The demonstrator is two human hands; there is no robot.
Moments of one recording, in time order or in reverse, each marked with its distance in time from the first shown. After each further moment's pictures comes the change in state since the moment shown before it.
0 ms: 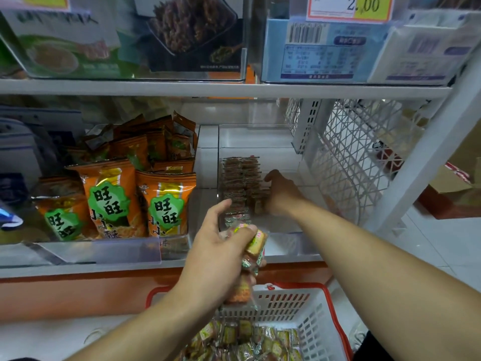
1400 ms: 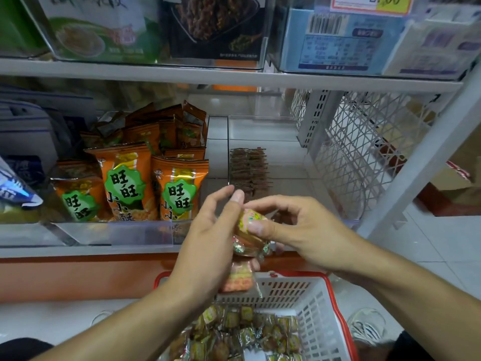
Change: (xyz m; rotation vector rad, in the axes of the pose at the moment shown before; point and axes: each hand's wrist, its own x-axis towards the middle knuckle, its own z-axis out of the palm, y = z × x) left_hand -0.025 0.016 -0.014 -0.080 -0.060 0.146; right_hand -0.156 -0.035 -0.039 0.731 -0.276 -0.377
